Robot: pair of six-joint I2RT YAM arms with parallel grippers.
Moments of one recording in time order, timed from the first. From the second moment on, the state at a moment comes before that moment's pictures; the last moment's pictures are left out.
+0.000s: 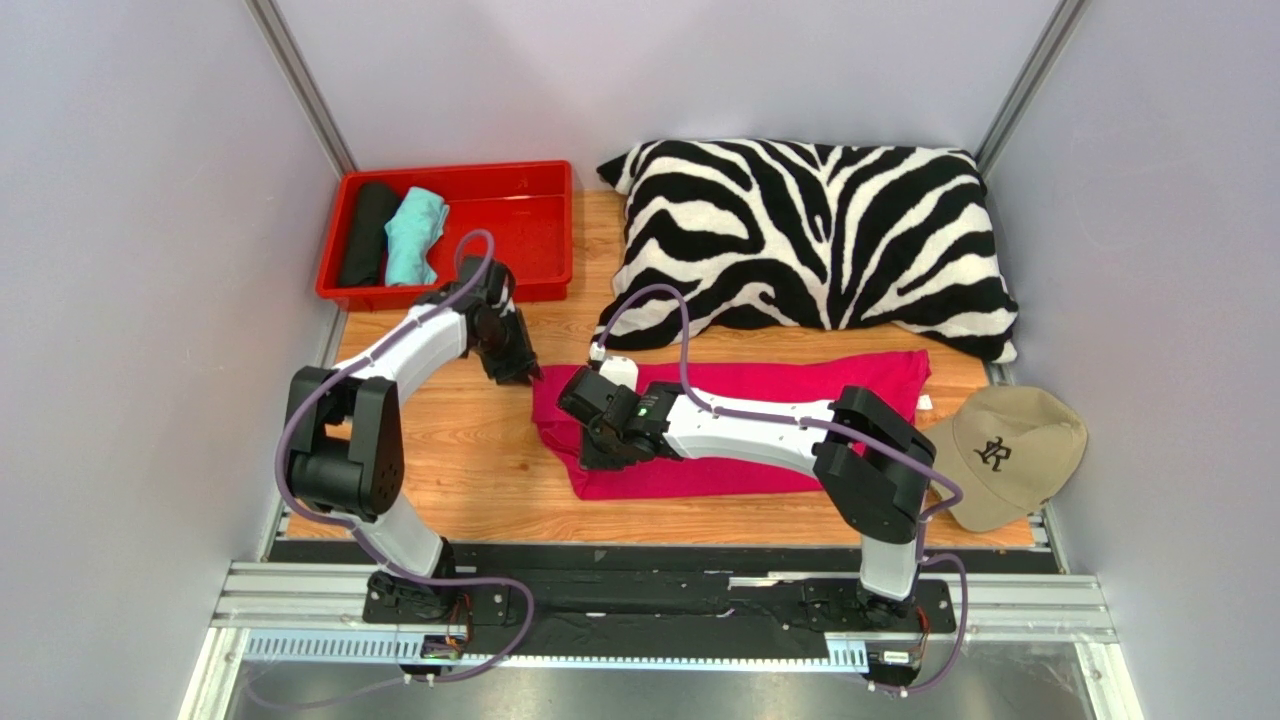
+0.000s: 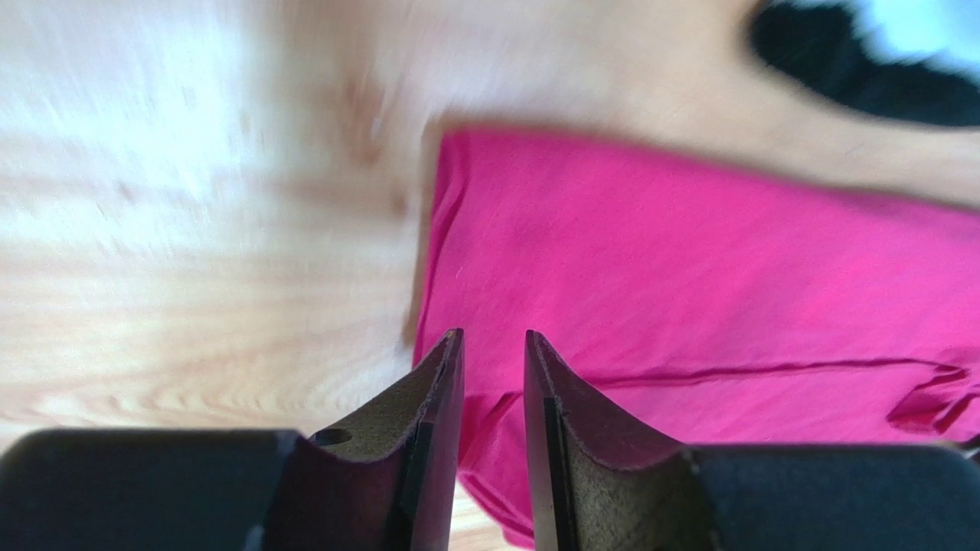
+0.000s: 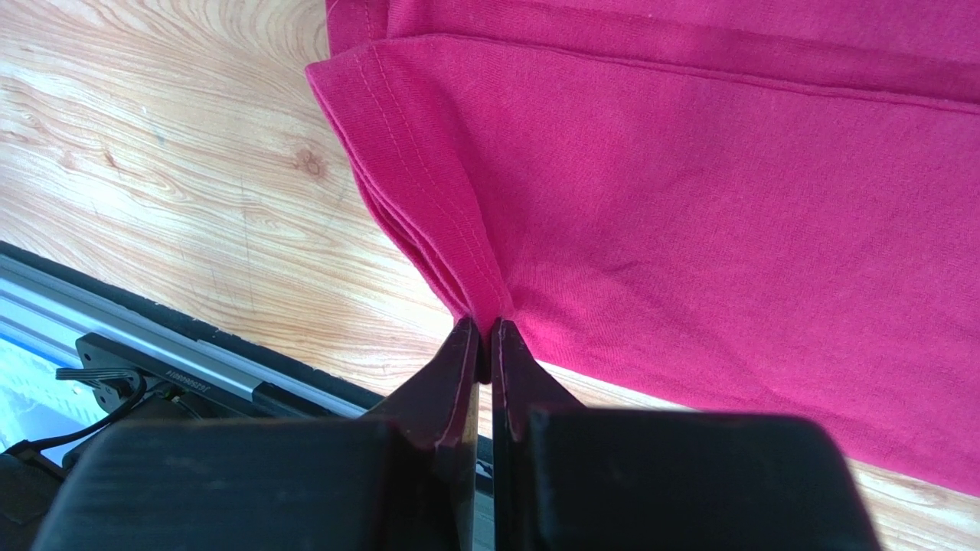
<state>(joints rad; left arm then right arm) -0.20 1.64 1.07 -0.61 0.17 -0.57 1.12 1.86 1.33 -0.48 0.14 1.03</state>
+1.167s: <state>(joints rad) -0.26 1.85 1.20 -0.69 0.05 -0.52 1.12 1.86 1.33 -0.45 0.11 1.03</state>
